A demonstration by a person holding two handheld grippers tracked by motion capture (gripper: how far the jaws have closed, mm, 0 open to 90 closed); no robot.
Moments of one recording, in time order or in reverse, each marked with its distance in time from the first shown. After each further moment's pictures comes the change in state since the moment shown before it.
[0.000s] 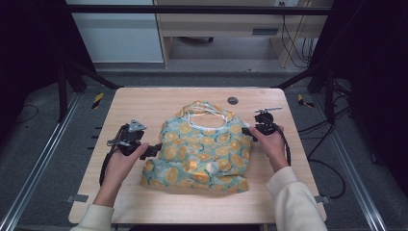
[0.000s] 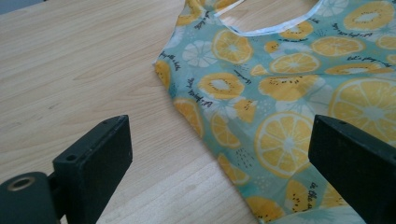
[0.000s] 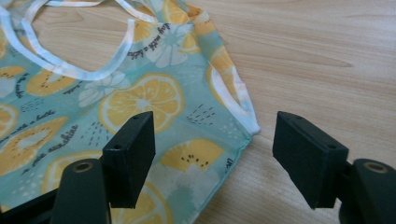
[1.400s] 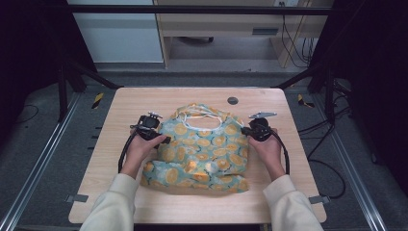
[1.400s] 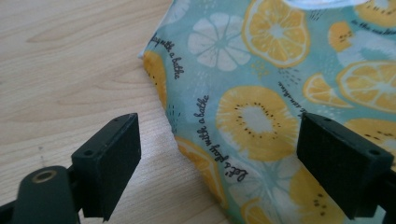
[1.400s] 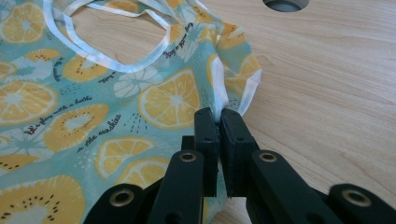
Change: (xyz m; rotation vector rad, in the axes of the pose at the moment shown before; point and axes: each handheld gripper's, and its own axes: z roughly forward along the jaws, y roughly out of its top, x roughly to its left) left arm 0.016 0.023 0.092 0.273 0.046 -0.134; right arm 0.022 -0.013 -0.004 -0.104 0.061 -0.171
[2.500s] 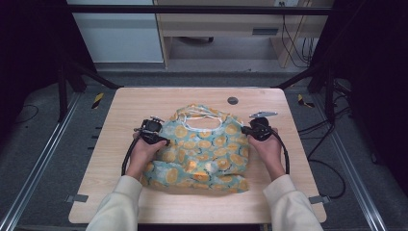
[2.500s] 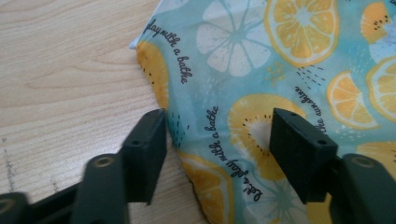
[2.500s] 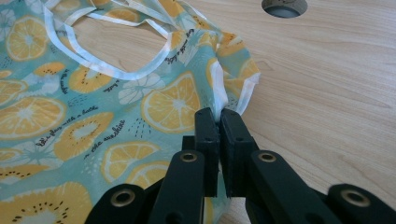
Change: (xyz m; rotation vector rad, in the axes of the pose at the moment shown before) left arm -0.004 -0.007 0.015 0.024 0.018 0.006; right arm 0.002 0.002 -0.003 -0.018 0.000 0.006
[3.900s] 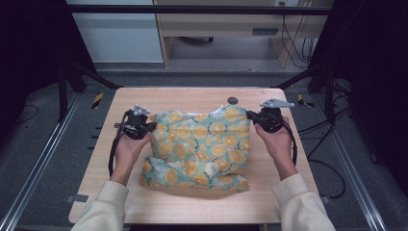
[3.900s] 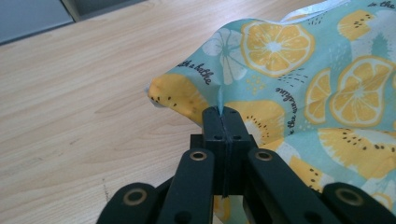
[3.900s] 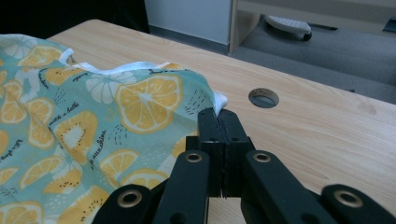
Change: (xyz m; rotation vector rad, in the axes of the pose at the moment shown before) left arm 0.009 -0.002 -0.092 -0.333 -0.019 0.085; right arm 0.012 0.041 -0.072 -0.220 0.003 -0.055
